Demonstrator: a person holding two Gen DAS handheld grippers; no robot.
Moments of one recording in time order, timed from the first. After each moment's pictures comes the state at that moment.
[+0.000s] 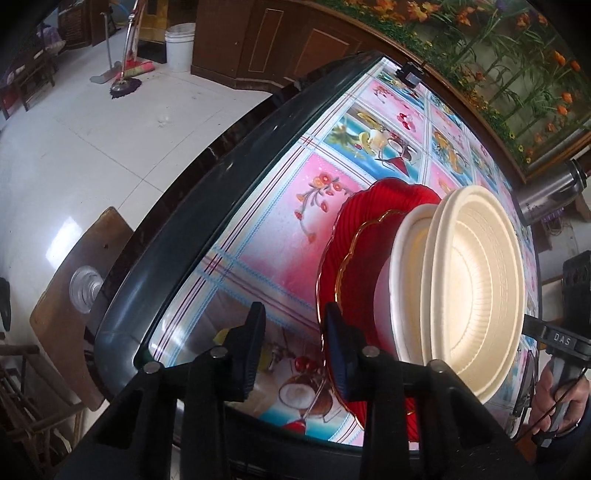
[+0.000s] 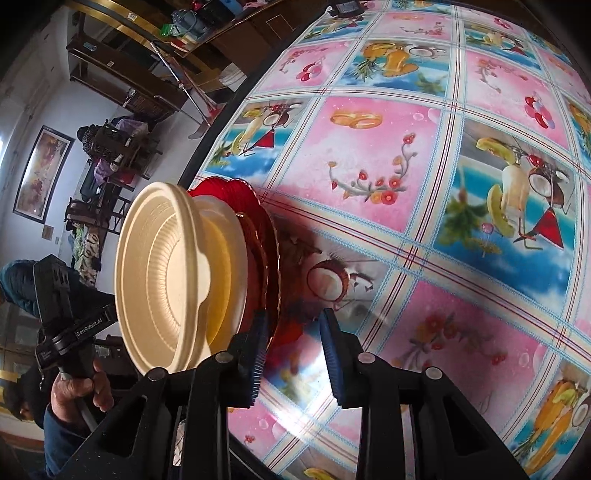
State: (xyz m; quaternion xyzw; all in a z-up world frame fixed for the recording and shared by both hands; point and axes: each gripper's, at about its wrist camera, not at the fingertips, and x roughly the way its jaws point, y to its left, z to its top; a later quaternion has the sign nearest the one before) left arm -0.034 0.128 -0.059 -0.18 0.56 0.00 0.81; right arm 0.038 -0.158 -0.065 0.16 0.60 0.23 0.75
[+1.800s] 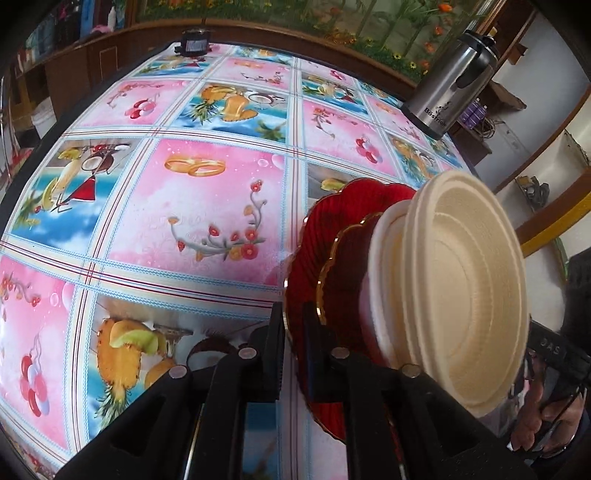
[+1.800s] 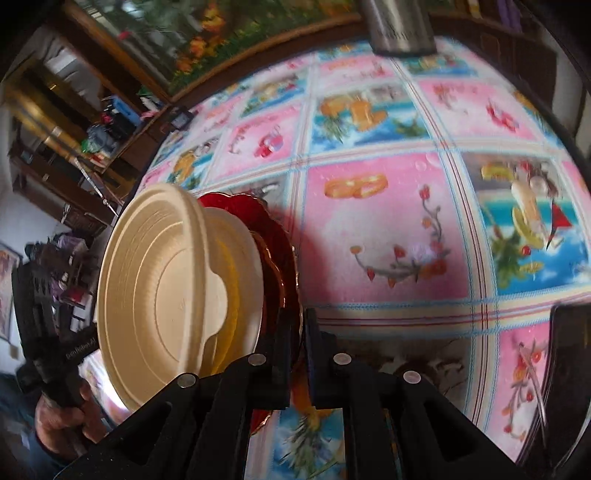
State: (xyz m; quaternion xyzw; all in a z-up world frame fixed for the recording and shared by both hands) left arm 0.037 -0.128 -0.072 -0.06 0.52 -0.19 0.83; right arm -0.043 -0.369 -0.070 0.23 0.47 0.02 0.85
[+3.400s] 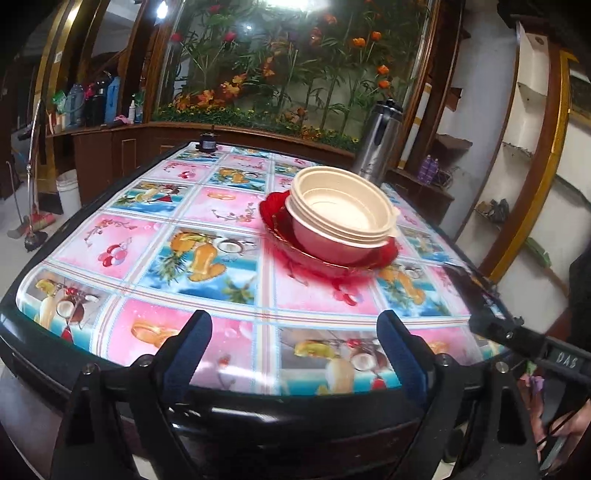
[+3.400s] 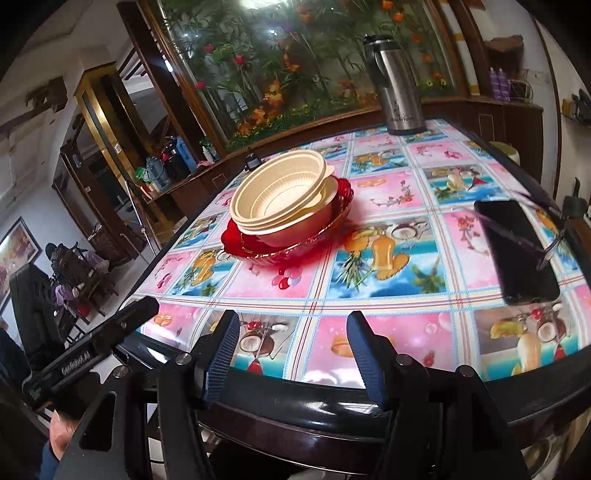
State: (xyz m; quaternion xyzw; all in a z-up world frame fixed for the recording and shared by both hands) left arm -0.203 -0.079 -0.033 -0.05 0.31 -0.20 0.93; right arm -0.283 -0.276 -0.034 0.21 0.32 0.03 0.92
